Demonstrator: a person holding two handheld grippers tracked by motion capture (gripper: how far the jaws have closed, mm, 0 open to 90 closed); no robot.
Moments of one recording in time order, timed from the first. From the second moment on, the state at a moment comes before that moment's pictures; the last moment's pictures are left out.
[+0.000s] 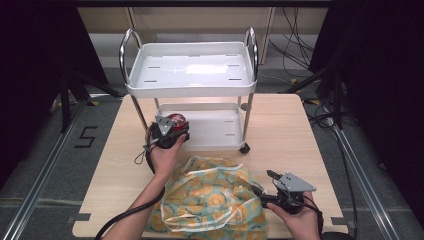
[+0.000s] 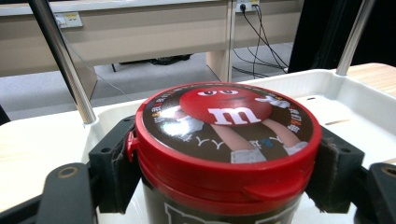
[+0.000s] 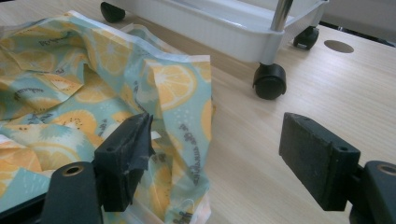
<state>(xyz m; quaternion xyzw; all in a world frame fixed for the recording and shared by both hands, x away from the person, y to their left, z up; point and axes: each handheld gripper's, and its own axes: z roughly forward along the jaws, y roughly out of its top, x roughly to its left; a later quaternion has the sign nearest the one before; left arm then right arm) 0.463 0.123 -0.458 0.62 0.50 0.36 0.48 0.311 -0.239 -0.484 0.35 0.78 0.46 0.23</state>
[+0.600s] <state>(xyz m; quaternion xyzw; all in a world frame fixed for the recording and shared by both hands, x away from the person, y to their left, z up) 0.462 0.127 -0.464 0.63 0.49 0.37 0.47 0.310 -0.239 -0.484 0.35 0.78 0.46 0.23</state>
